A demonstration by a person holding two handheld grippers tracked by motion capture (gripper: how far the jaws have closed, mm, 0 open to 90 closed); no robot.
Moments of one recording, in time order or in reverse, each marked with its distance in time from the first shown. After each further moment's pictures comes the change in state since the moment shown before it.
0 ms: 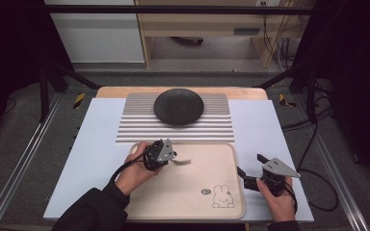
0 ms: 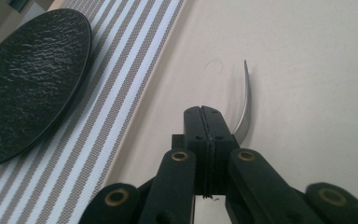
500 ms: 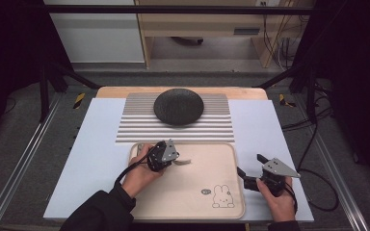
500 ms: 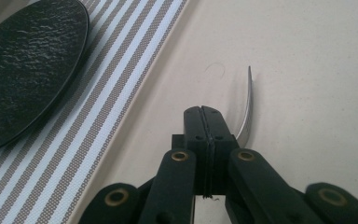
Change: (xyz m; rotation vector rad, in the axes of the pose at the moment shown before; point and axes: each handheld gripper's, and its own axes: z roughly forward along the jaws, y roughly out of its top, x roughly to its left) left arm -0.005 0.001 0.011 0.014 0.020 -0.053; right arm 0.000 0.000 0.000 0.000 0.002 -0.004
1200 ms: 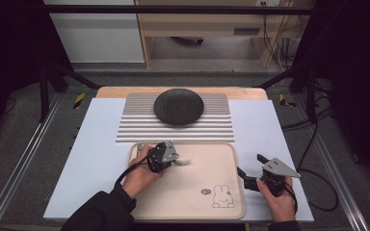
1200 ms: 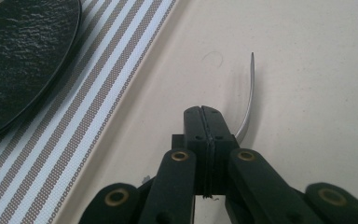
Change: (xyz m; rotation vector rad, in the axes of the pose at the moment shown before) left arm -0.001 -0.005 0.003 0.025 -0.008 -0.011; right arm 0.000 0.000 0.000 0.001 0.002 0.001
